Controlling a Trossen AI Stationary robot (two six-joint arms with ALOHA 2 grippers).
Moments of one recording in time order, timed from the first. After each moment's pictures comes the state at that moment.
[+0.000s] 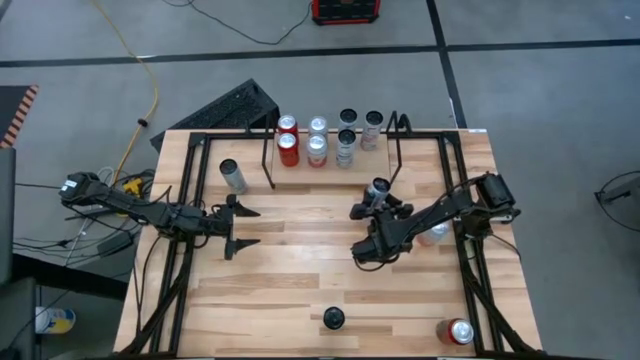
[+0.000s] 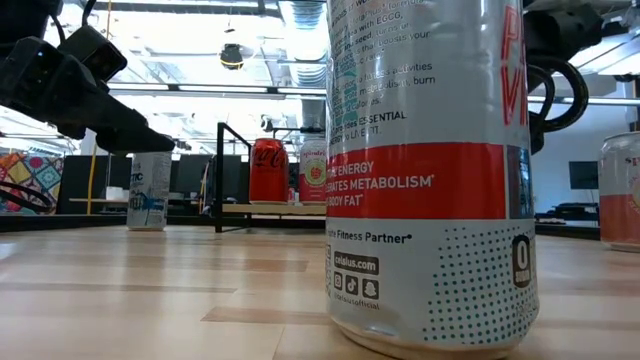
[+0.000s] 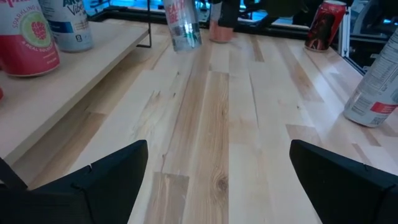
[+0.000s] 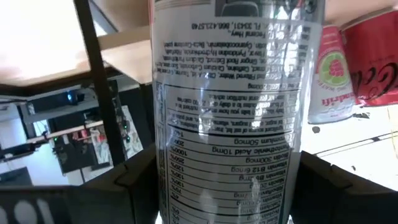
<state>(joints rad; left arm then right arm) -0.25 0.46 0.03 0.24 -0.33 -0.16 0.27 1.82 1.08 -1.06 1.30 -1.05</state>
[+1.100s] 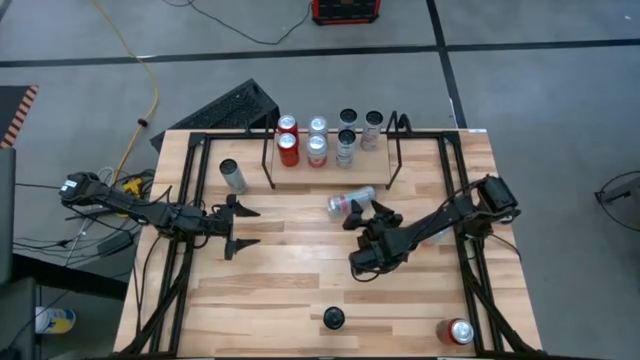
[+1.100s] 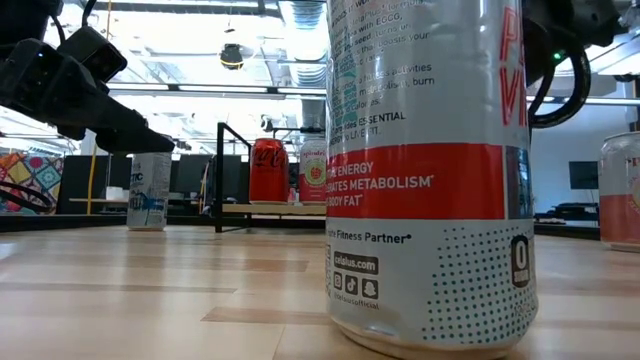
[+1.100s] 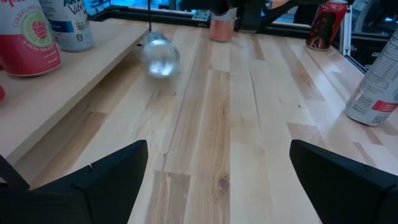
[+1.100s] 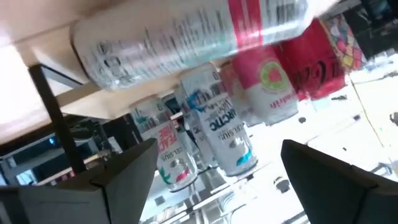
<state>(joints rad) -0.25 0.46 0.03 0.23 -0.33 -0.16 0.34 1.82 1.08 -0.78 1.30 -1.10</state>
